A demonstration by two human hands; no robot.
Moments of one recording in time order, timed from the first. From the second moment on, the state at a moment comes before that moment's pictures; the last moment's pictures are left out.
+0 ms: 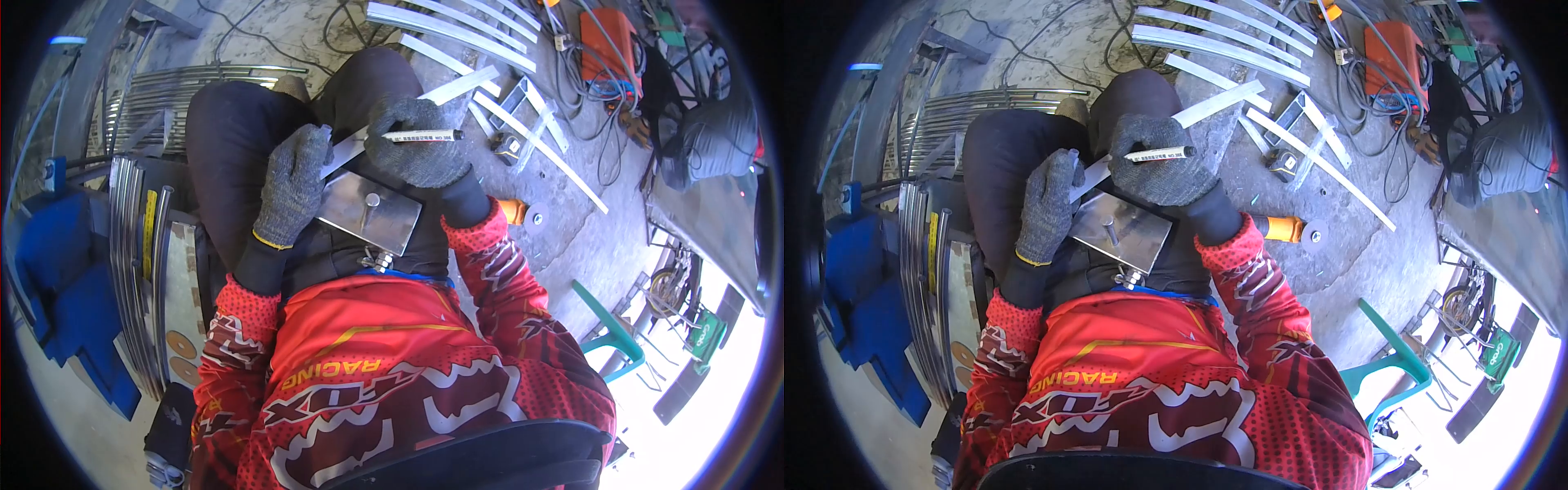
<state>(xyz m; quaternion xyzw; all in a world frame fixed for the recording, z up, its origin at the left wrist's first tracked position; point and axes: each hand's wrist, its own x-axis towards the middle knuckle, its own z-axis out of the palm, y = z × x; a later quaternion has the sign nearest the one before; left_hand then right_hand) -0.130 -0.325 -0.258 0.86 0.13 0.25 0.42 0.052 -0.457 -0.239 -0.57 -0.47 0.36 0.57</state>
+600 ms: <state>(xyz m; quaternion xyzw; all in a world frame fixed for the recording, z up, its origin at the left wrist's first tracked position) -0.133 -0.326 -0.262 0.83 0.19 0.24 0.47 0.041 -0.455 -0.244 -0.58 -0.47 0.34 0.58</state>
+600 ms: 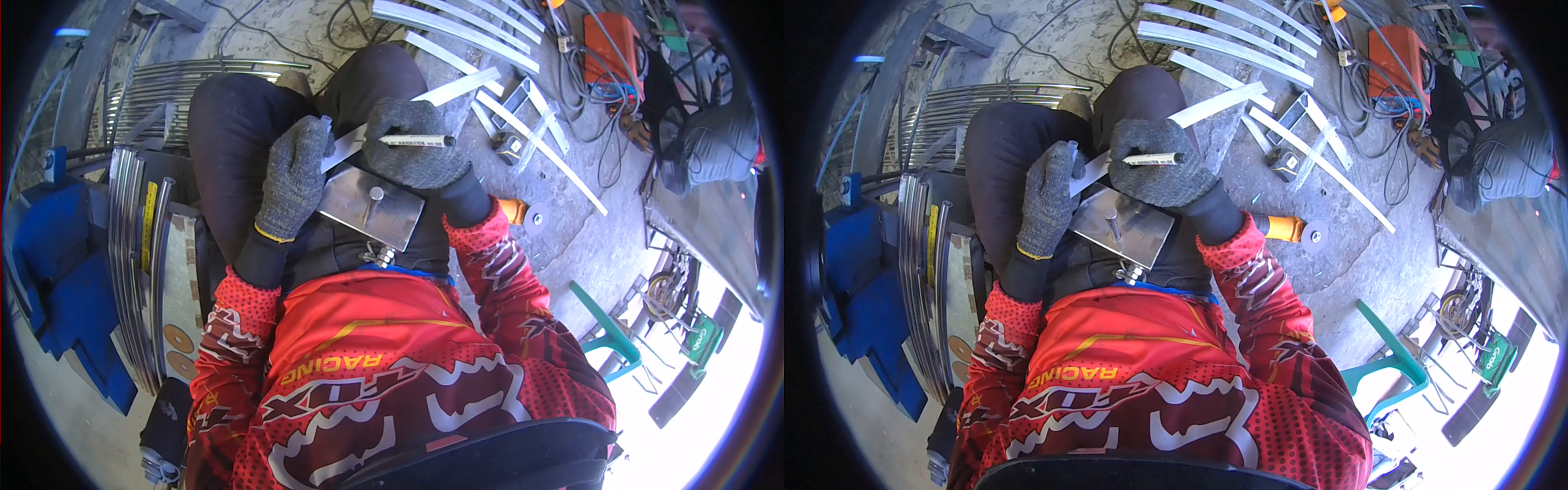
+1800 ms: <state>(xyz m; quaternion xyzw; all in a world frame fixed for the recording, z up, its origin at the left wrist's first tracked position) -0.125 -0.328 -0.248 0.70 0.28 0.22 0.62 0.052 -0.459 -0.265 -0.35 -0.19 0.48 0.78</state>
